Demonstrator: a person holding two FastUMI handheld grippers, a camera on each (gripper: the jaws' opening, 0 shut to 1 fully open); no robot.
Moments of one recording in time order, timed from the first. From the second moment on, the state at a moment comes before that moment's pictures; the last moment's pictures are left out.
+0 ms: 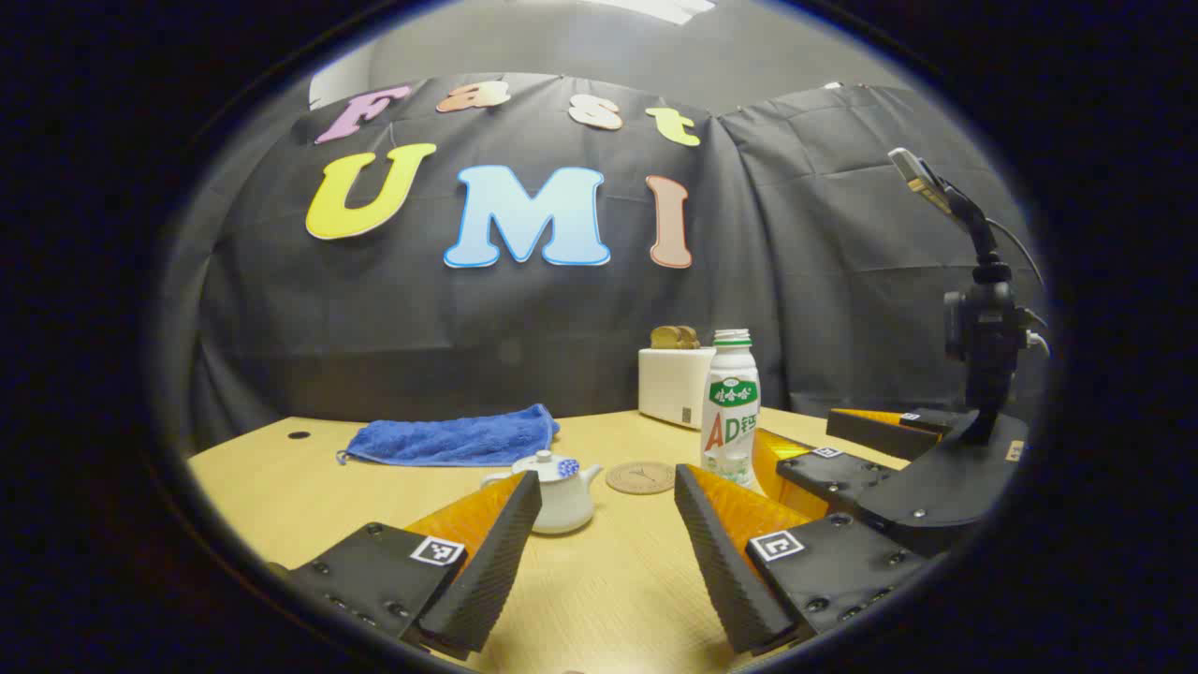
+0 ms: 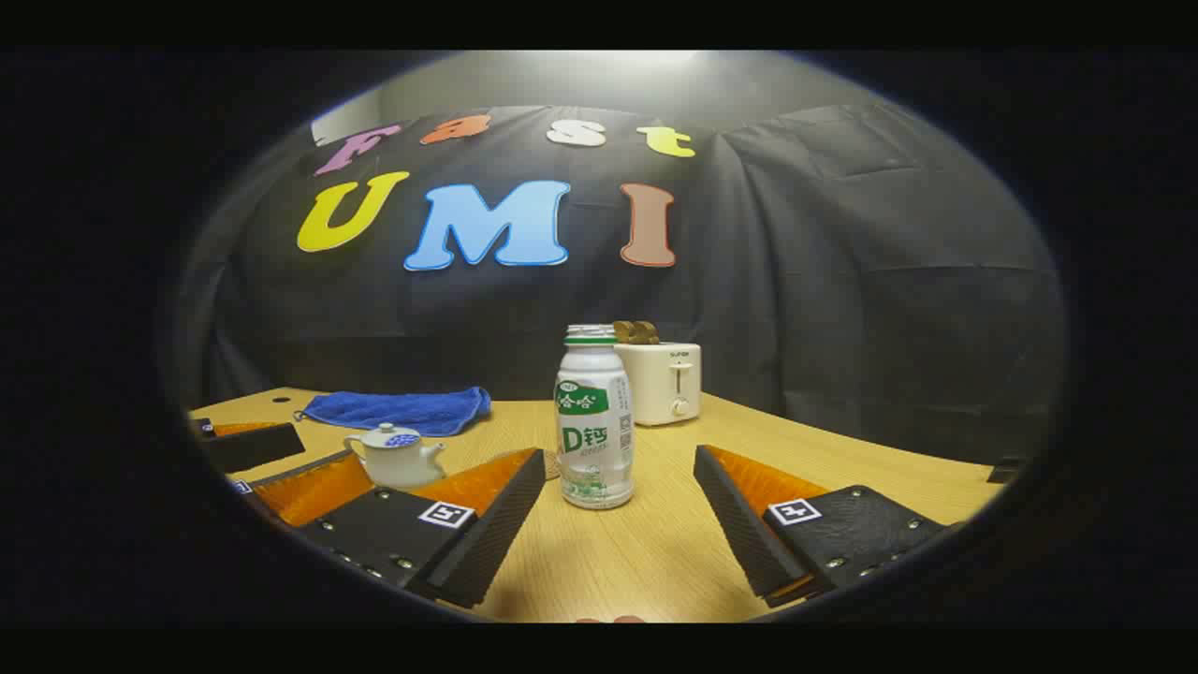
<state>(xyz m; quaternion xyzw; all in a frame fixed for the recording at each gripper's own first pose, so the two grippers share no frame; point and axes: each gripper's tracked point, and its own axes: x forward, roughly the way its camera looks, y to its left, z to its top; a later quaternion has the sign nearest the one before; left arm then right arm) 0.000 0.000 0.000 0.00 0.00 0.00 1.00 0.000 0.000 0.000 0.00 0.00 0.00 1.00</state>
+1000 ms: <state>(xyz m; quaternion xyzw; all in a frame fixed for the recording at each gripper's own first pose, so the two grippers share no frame) 0.063 0.045 0.040 0.00 0.01 0.10 1.00 0.014 0.015 0.066 -0.01 -0.03 0.11 0.99</state>
